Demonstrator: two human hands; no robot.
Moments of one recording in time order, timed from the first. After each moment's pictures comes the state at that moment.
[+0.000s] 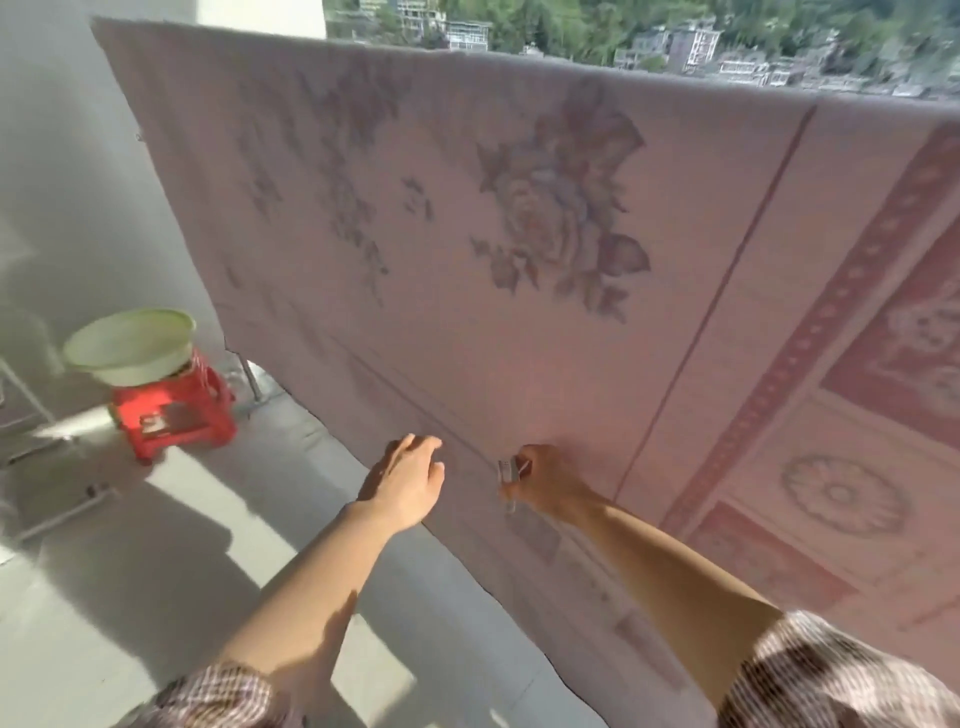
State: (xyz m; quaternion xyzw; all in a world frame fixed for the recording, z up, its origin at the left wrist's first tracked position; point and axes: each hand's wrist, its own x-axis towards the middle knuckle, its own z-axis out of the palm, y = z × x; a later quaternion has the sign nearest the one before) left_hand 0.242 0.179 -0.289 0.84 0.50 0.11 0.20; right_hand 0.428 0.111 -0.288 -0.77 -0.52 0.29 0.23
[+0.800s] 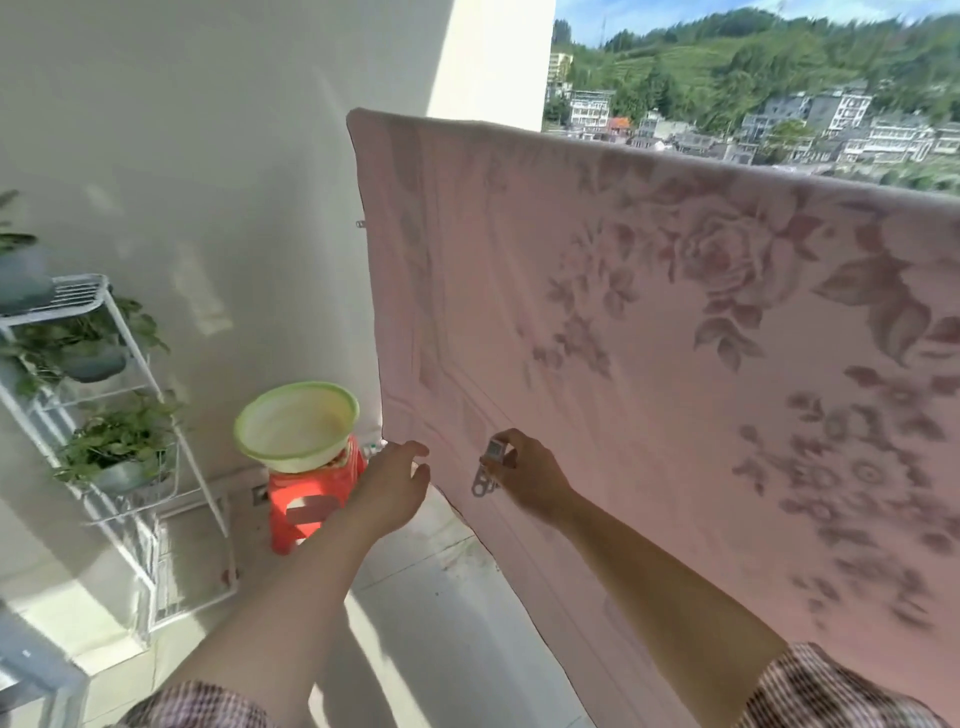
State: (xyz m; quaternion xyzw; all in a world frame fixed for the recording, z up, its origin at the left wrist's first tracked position) left_hand -0.058 0.679 -0.258 0.75 0.59 0.20 0.23; right_hand 0.134 0.650 -0.240 -0.63 -0.62 0.32 0.34
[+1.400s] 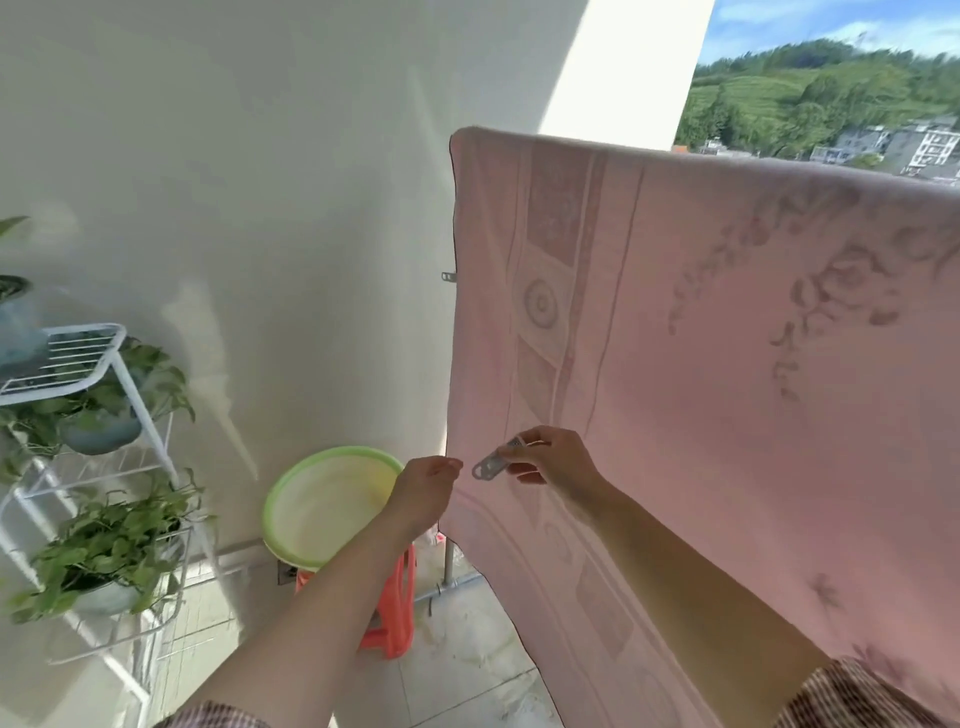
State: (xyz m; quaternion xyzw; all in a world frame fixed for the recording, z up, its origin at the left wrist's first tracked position) left_hand -0.146 1.021 -0.261 0.56 0.60 0.36 0.45; right_hand 0.031 1.028 -0.228 -0.58 -0.52 0.47 0.42
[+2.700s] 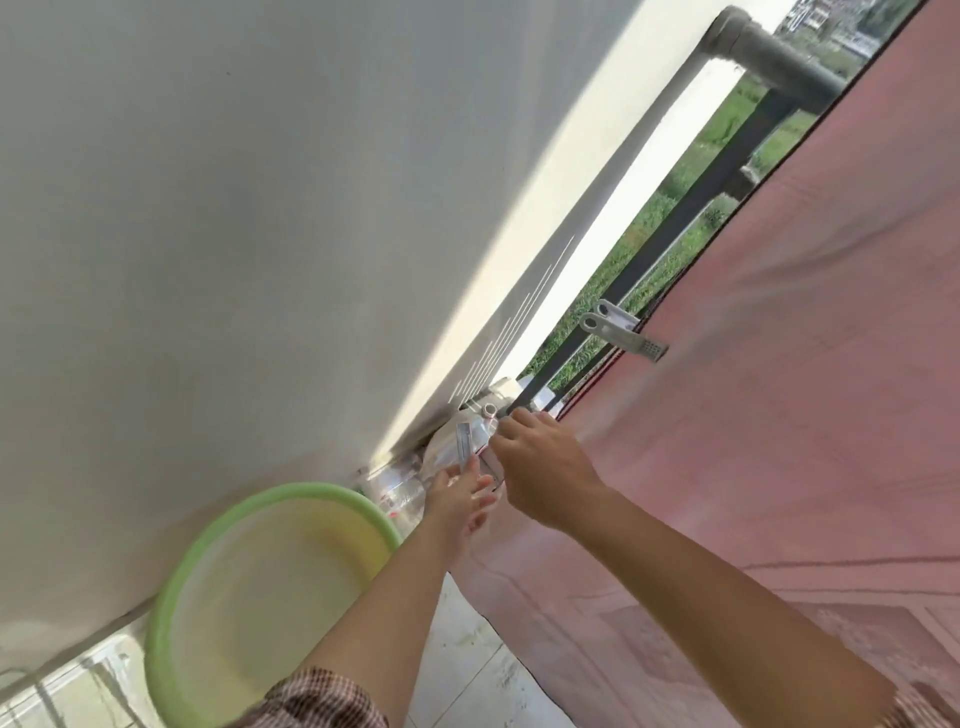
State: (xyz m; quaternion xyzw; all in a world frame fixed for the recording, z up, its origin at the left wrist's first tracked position) left_hand -0.219 1.467 -0.418 0.20 0.49 0.24 0.81; right_hand -0.132 1.445 -0.300 -0.62 -0.77 -0.02 -0.12
